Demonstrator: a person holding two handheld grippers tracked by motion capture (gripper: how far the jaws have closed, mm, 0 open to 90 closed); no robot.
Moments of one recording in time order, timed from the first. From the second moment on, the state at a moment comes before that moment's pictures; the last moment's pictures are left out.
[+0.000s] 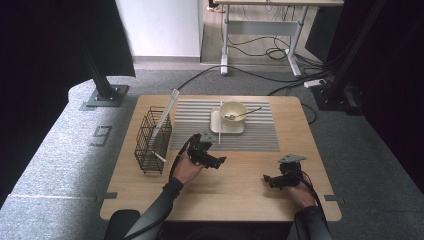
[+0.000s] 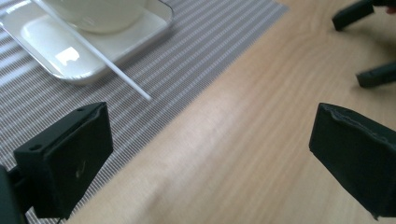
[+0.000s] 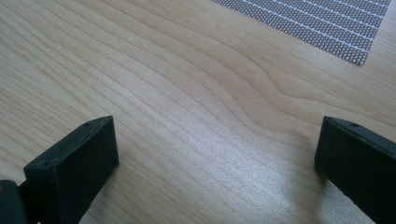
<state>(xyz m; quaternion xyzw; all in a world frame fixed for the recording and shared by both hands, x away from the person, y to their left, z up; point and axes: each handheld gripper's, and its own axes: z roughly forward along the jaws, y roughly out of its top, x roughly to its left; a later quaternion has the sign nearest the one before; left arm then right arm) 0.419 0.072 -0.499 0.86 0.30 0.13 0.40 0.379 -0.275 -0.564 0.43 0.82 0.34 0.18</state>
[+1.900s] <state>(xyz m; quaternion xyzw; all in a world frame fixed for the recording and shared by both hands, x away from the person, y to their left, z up) 0.374 0.124 -0.559 0.89 0.29 0.11 0.34 0.372 -0.251 -0.539 0.40 0.83 0.35 0.18</state>
